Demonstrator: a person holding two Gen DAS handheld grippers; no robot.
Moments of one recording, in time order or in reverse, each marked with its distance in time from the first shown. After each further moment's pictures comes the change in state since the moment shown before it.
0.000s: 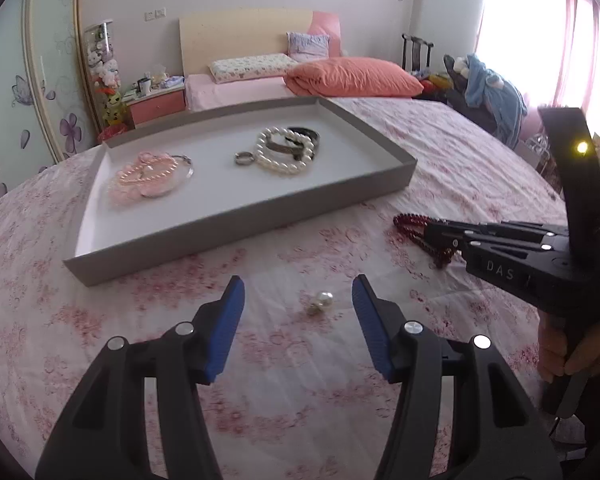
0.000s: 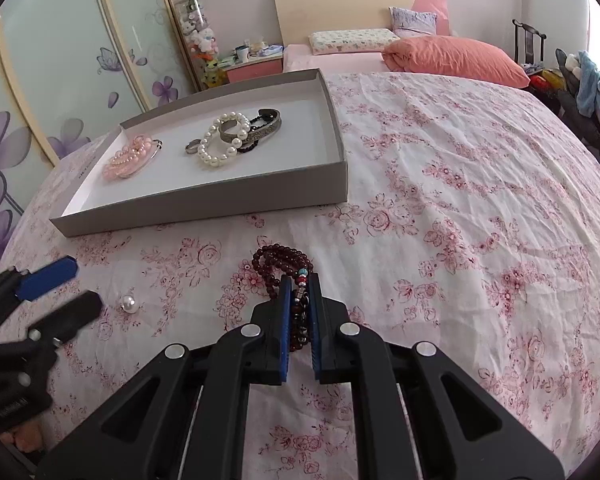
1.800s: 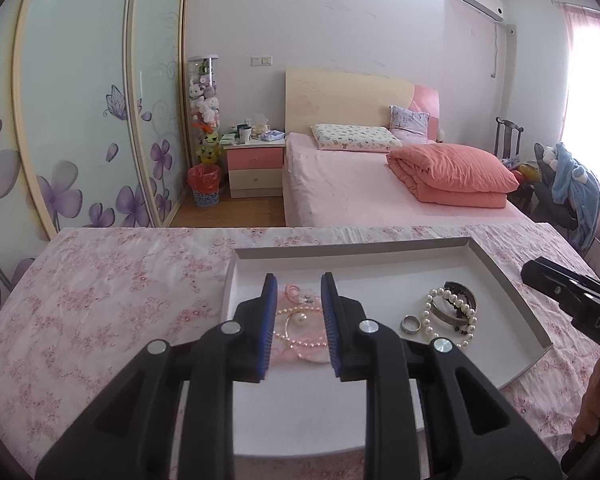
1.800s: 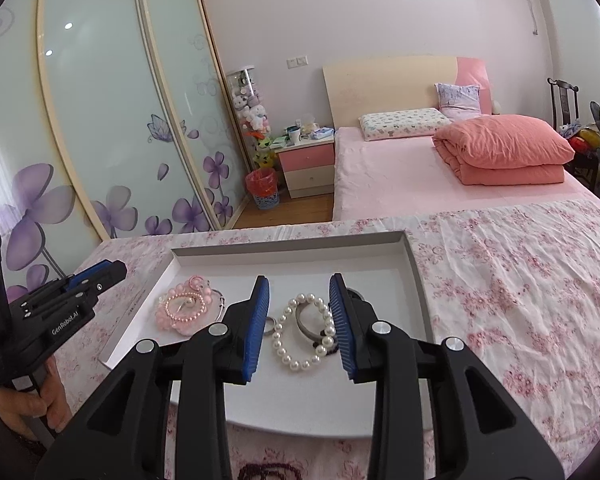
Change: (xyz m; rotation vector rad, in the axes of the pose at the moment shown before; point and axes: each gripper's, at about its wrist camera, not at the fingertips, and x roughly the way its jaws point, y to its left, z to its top) left arm -0.007 0.123 0.089 -0.217 -0.262 0.284; right arm 0.000 0.045 0.108 -0.057 -0.297 0.176
